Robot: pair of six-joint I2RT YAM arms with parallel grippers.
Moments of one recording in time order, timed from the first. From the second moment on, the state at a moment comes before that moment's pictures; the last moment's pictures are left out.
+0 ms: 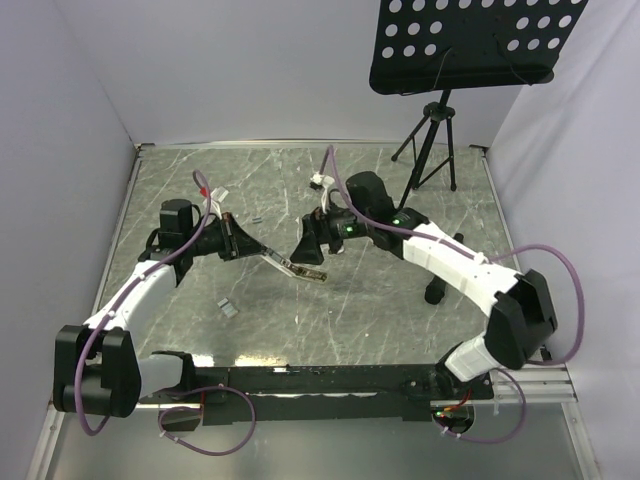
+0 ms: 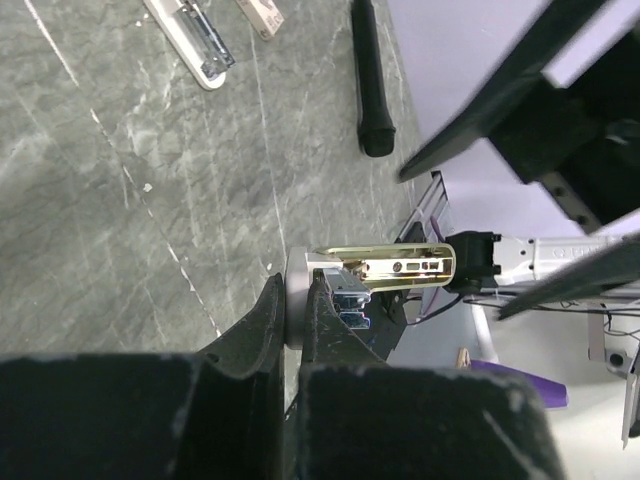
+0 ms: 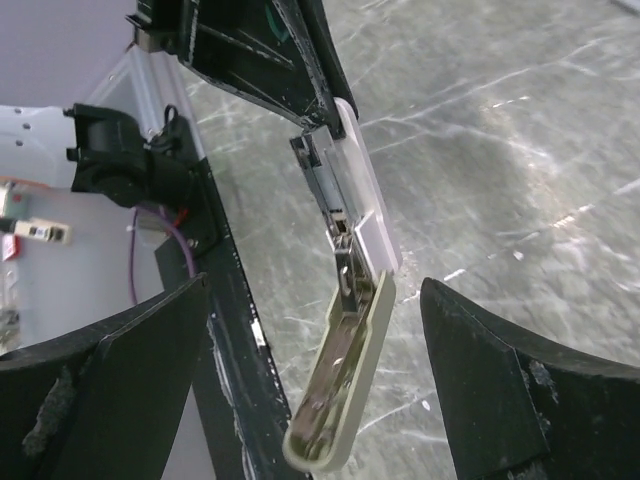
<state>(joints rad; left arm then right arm) -0.10 1.20 0.71 -0.05 0.94 -0.56 0.66 1.46 1.19 -0.29 -0.66 0.21</state>
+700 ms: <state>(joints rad) -0.10 1.20 0.71 0.11 1.03 -0.61 0.65 1.66 1.21 -0.32 -0.82 0.20</state>
